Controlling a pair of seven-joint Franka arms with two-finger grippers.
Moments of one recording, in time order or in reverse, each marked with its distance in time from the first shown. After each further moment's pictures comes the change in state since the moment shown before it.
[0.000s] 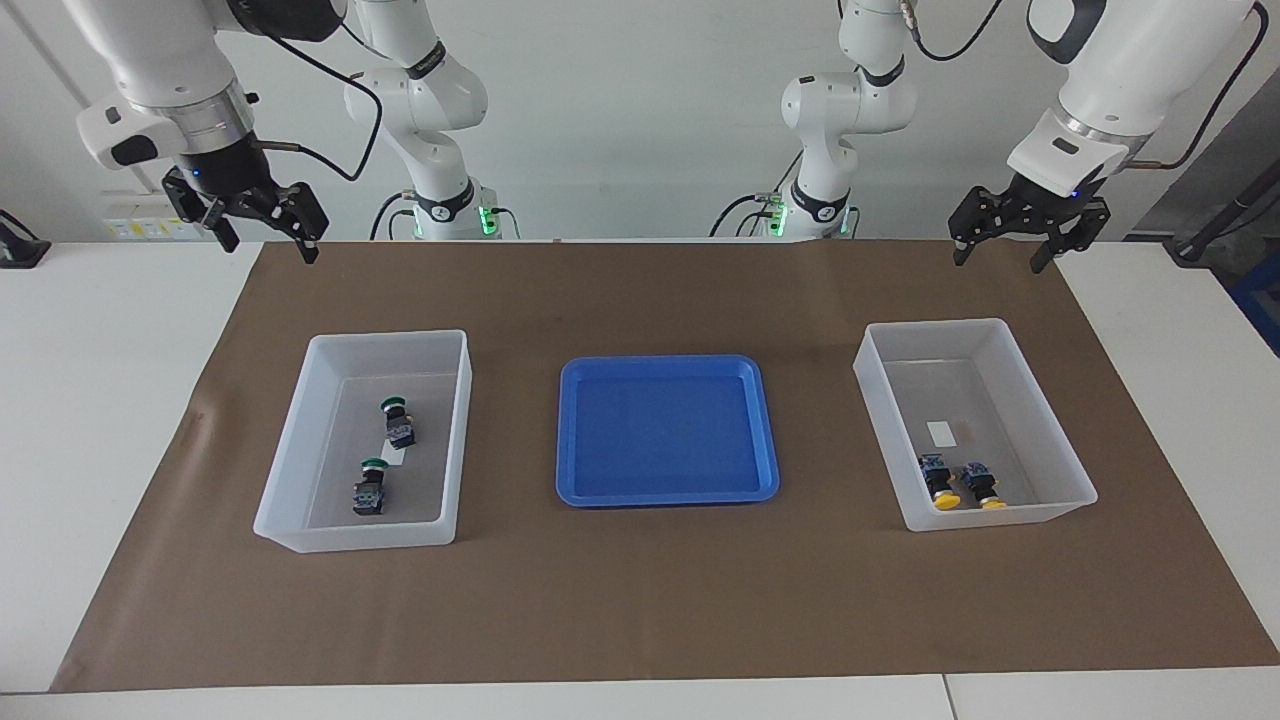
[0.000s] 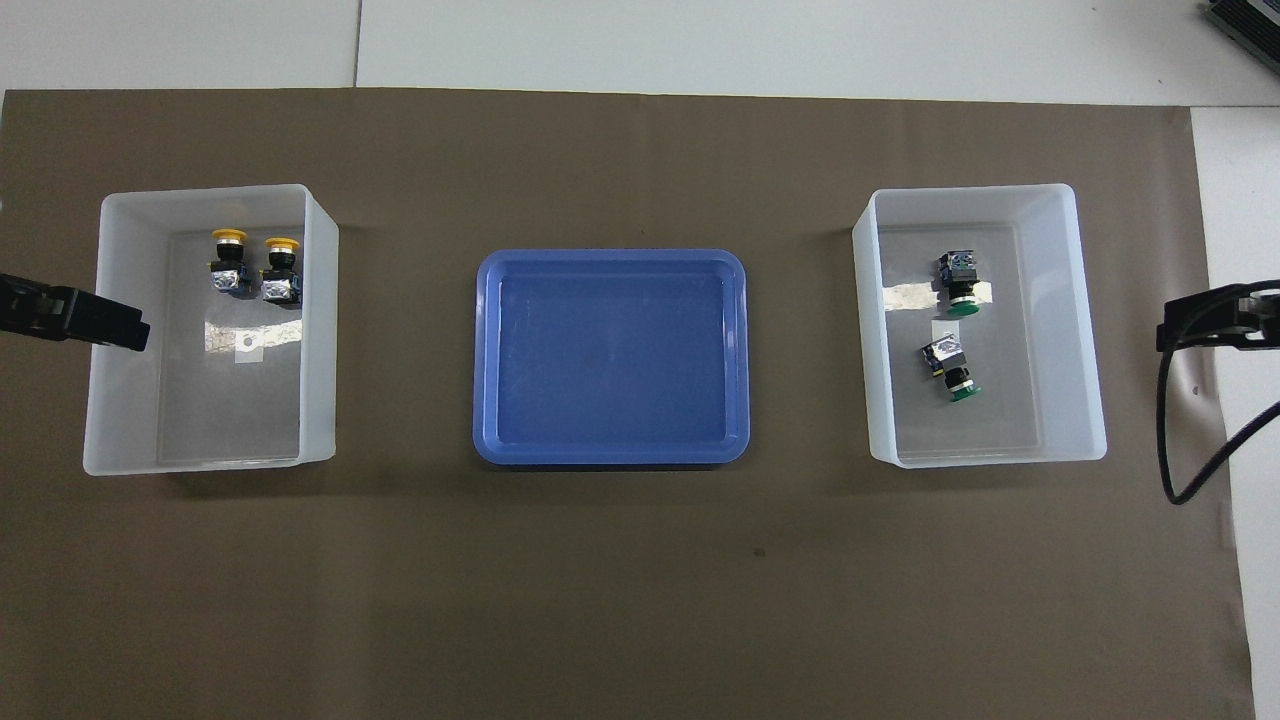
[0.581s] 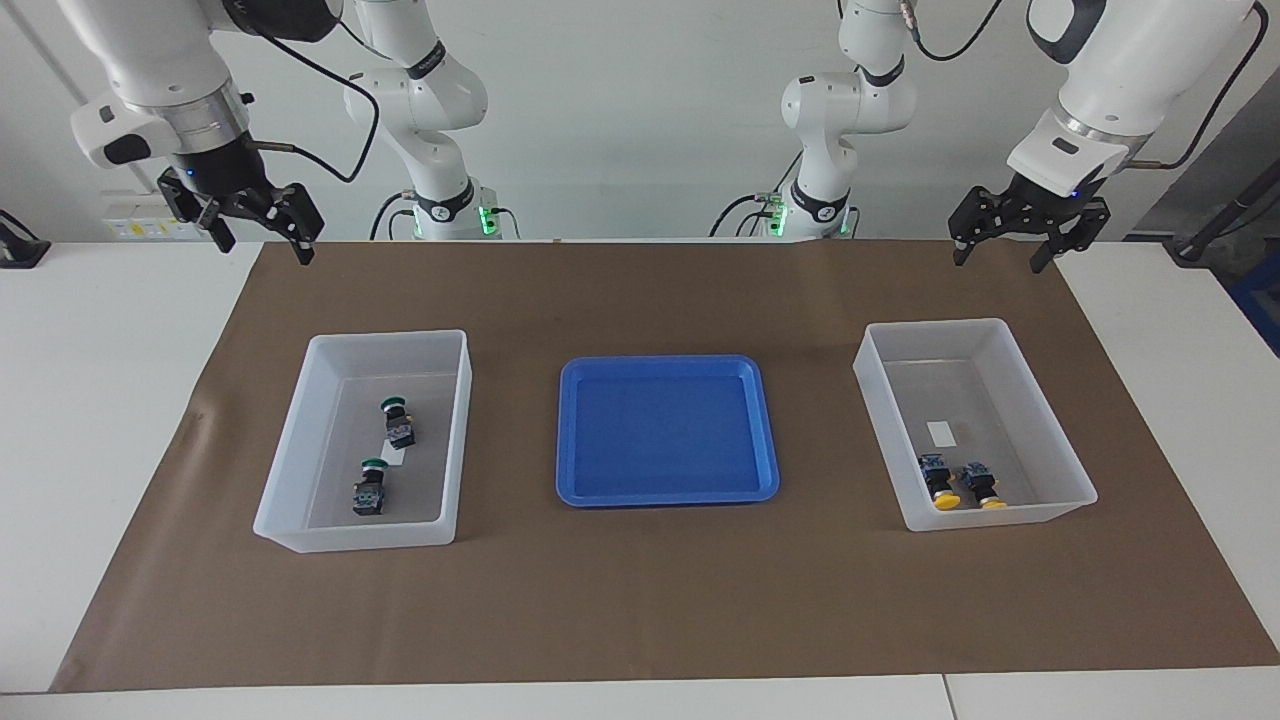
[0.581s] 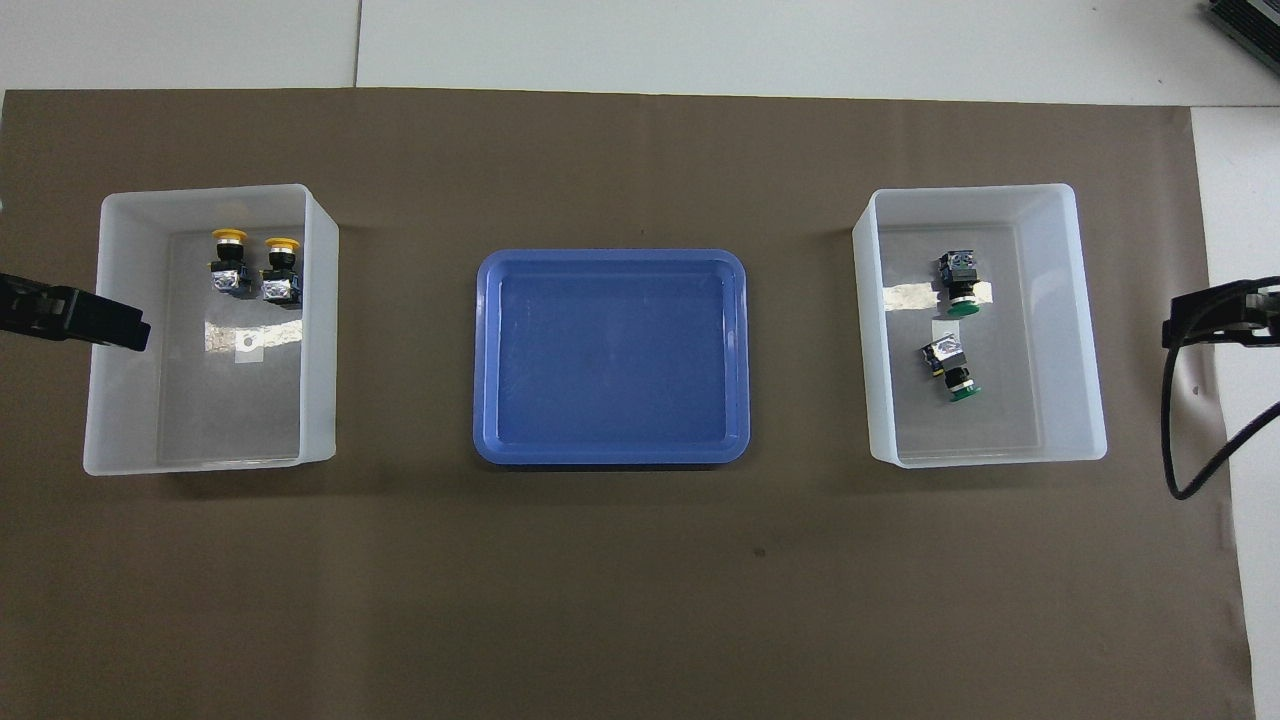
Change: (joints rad) left arm 0.000 0.000 0.000 0.000 0.000 0.000 0.000; right arm 0.012 0.000 -0.021 0.000 0.000 0.008 0.006
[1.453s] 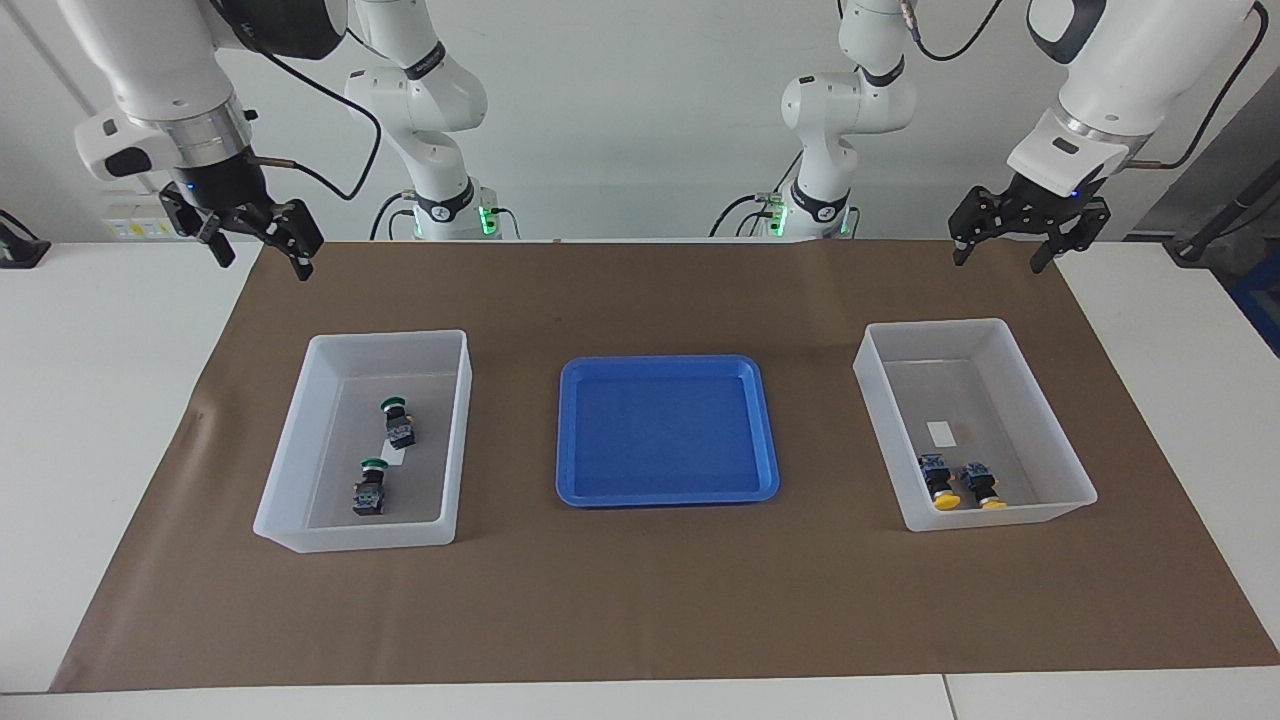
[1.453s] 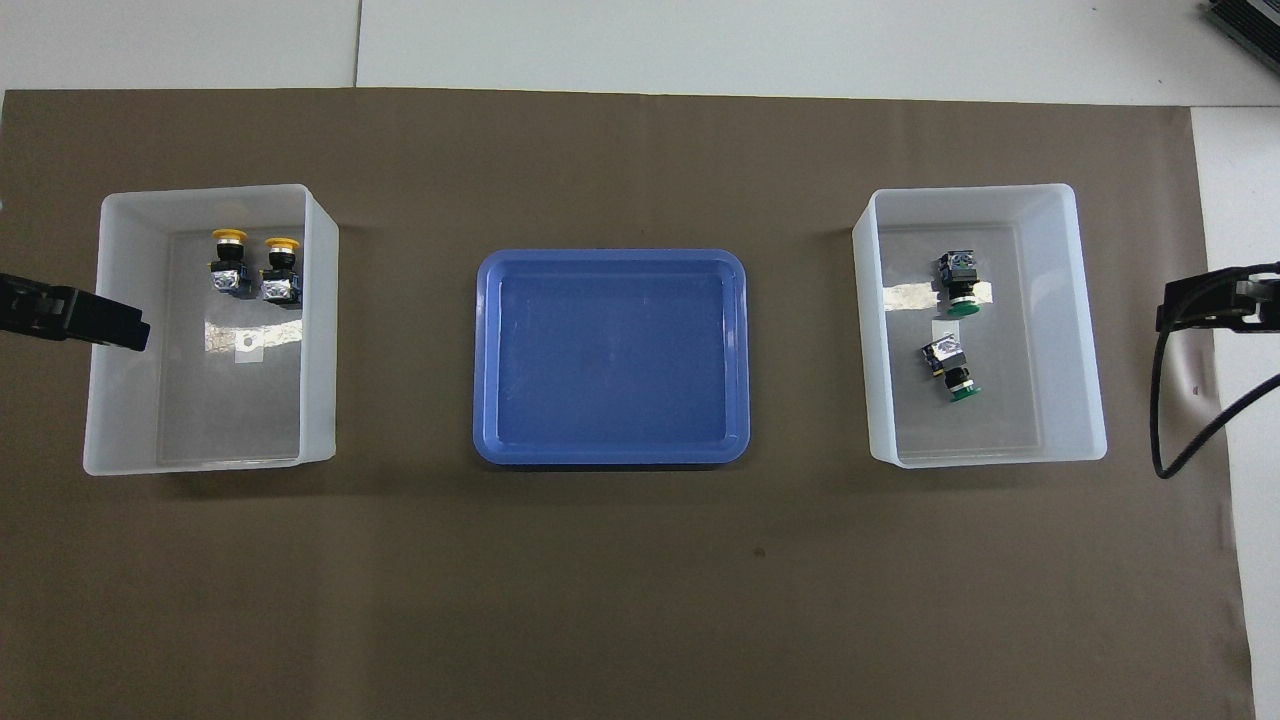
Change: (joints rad) left arm 0.000 0.000 0.000 0.000 0.000 0.000 0.000; right arm -0.086 -0.001 0.075 -0.015 -0.001 0.050 0.027
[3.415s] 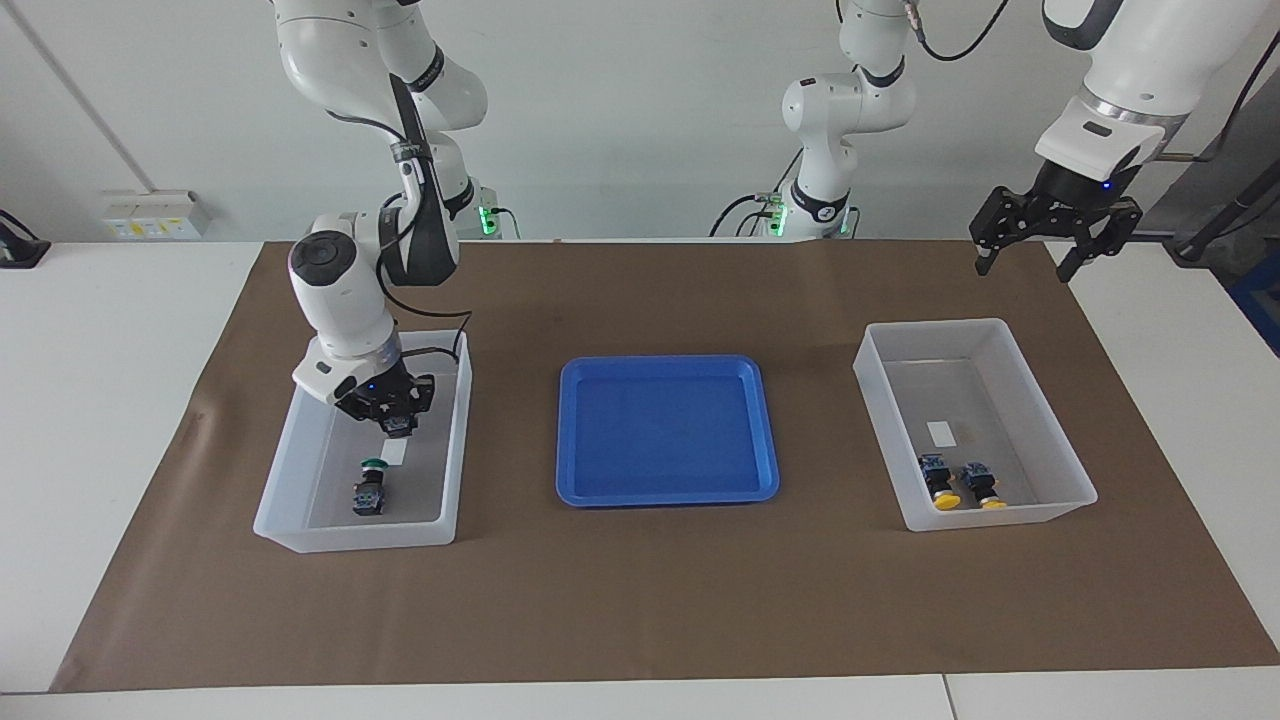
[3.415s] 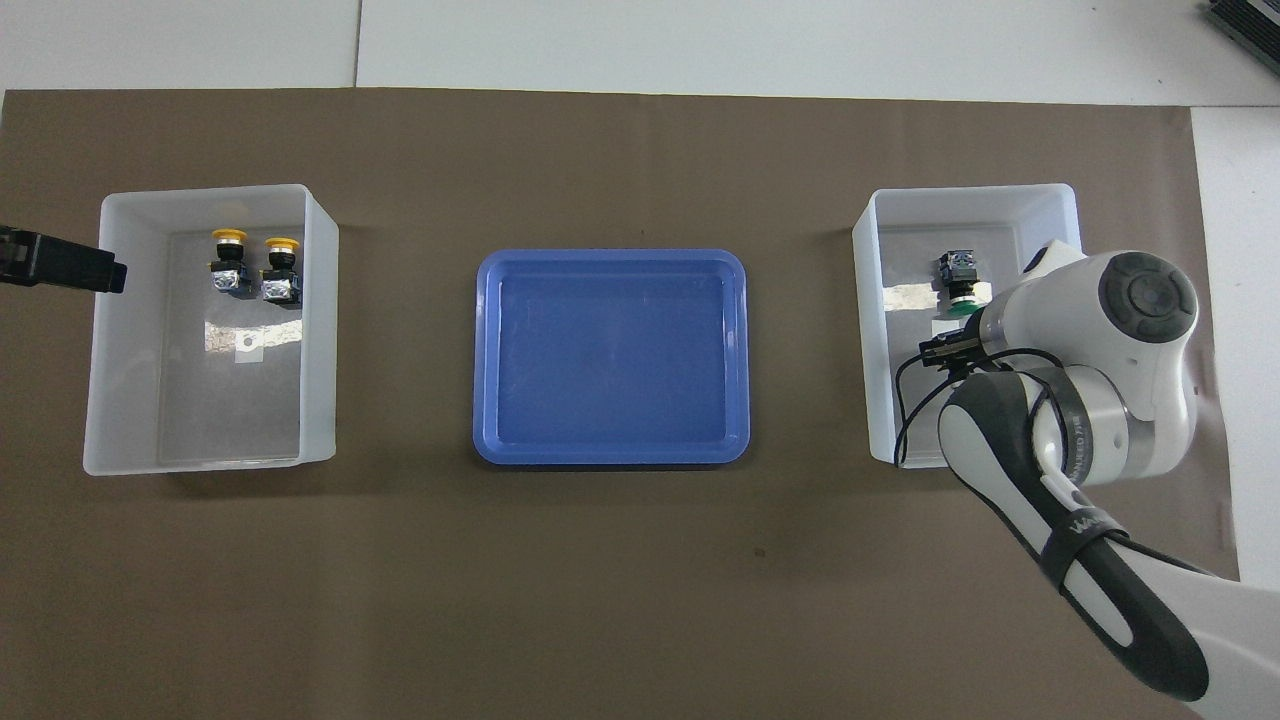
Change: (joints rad) left arm 0.076 0.037 -0.071 0.083 -0.011 0.079 0.007; right arm 0.061 0.256 0.038 -0.501 -0.004 0.755 -0.200
